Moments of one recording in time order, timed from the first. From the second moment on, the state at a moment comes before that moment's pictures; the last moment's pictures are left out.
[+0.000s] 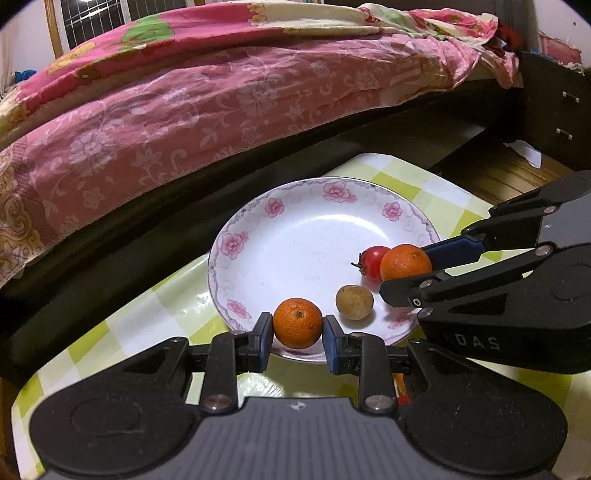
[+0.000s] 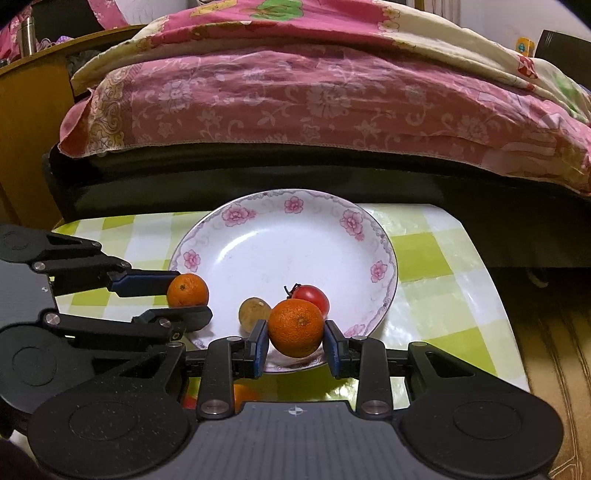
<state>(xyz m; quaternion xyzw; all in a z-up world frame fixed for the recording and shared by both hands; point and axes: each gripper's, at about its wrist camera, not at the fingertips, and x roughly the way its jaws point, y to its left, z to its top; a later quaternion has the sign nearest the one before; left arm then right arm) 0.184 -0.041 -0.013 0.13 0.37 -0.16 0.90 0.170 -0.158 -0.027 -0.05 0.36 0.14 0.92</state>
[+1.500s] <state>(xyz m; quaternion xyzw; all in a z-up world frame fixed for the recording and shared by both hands) 0.153 -0.022 0.016 0.10 0.35 -0.16 0.92 0.146 -0.167 0.001 -0.02 0.33 0.14 0.94</state>
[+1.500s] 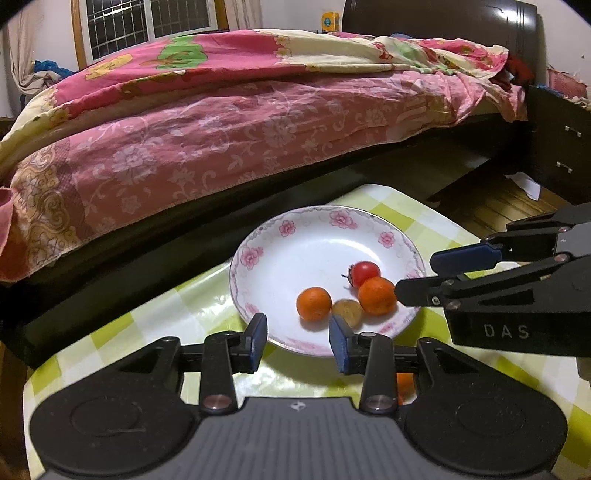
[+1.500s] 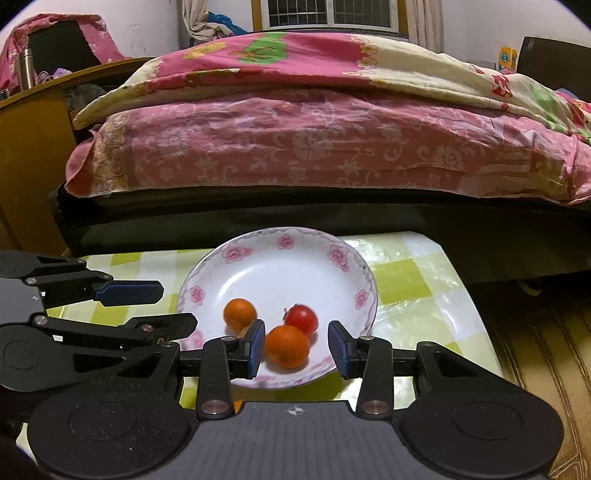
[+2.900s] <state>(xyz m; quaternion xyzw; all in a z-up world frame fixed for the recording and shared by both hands) 0.108 0.013 -0.016 0.10 0.39 -0.20 0.89 0.079 -0.126 -0.043 -0.05 0.42 0.22 0.88</state>
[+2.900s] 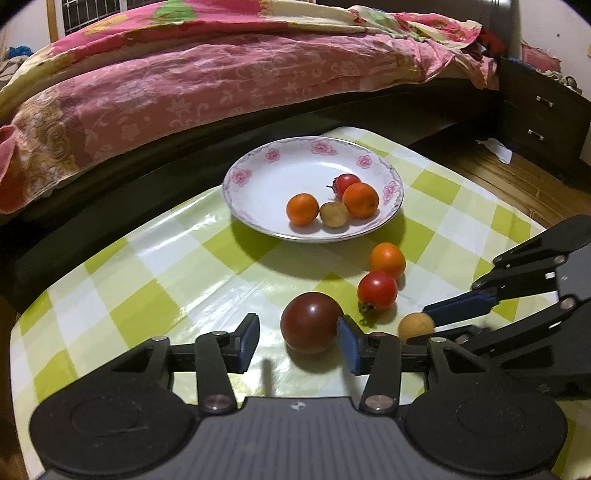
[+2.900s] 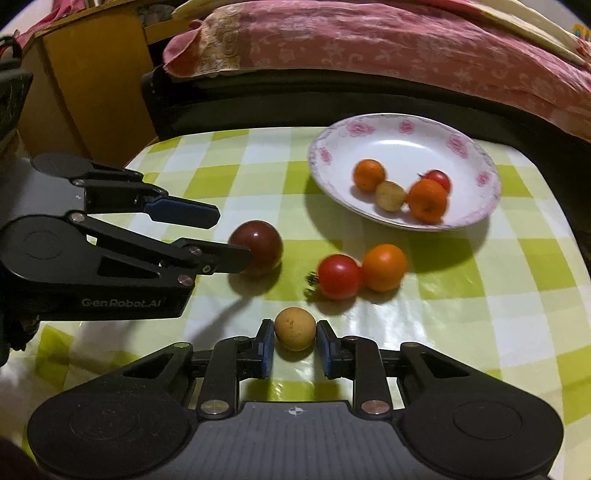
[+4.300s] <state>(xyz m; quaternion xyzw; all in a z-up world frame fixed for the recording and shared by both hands) 0.091 0.001 -0.022 0.11 0.41 -0.23 0.88 0.082 -0.159 -0.043 -0.05 0.42 0.20 0.88</state>
